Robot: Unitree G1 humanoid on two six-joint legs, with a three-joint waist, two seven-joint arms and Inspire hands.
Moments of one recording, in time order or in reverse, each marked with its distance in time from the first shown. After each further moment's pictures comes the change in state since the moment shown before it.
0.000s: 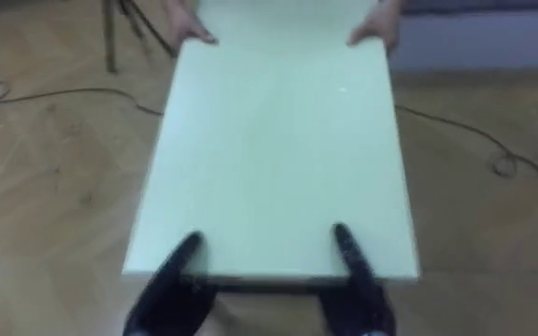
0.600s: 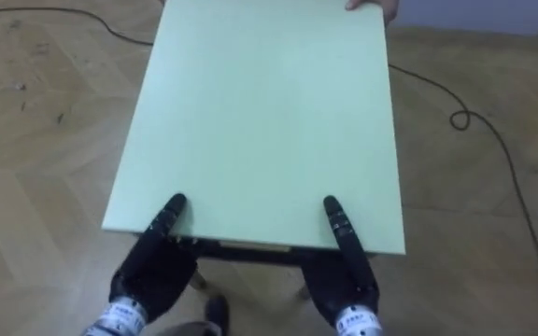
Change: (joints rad) left arm -0.055 0.037 0.004 -0.068 0.045 -0.058 0.006; right arm -0.044 0.044 0.017 -0.030 0.051 -0.008 -0.008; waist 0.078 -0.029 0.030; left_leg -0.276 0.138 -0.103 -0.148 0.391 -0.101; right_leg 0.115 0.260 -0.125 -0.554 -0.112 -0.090
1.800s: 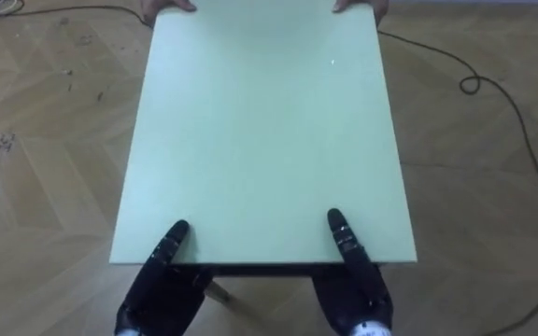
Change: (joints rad) left arm 0.031 -0.029 -0.035 0.008 -0.026 -0.029 -0.006; right arm -0.014 -0.064 0.020 -0.026 -0.091 -0.075 0.038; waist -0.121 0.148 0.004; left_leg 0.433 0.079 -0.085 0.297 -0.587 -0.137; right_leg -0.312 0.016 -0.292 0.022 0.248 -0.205
